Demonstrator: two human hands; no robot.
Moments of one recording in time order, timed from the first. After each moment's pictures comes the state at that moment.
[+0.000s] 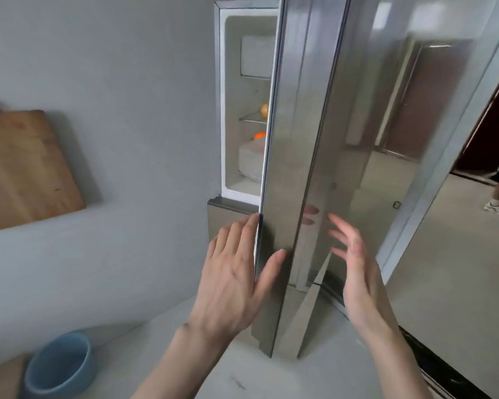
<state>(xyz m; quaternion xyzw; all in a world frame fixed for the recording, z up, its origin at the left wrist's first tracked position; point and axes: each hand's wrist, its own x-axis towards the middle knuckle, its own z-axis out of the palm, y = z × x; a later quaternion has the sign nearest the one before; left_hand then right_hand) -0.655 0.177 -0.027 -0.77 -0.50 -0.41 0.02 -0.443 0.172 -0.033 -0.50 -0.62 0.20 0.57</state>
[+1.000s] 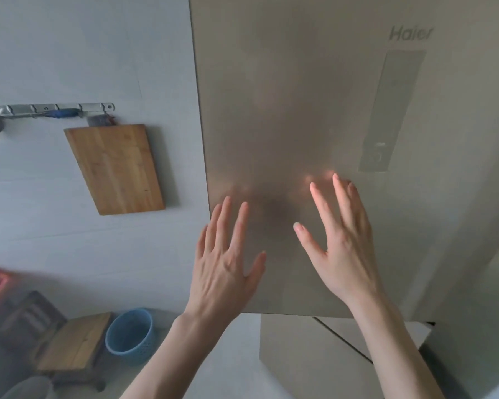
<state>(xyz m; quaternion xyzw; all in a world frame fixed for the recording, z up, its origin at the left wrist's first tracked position) -0.657 0.324 -0.036 -0.62 -0.68 -0.34 0.18 -0.463 0.418 -0.007 -0.41 -0.81 -0.05 0.42</state>
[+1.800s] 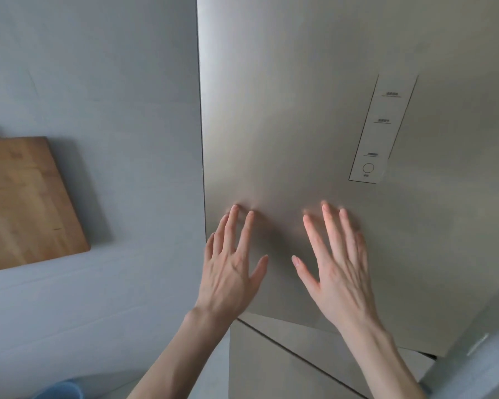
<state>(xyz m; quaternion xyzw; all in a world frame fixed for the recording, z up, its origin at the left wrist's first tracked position) -0.715 0.527 -0.064 -0.71 -0.60 -0.35 0.12 -0.502 0.537 -0.050 -0.55 -0.75 -0.23 0.30</state>
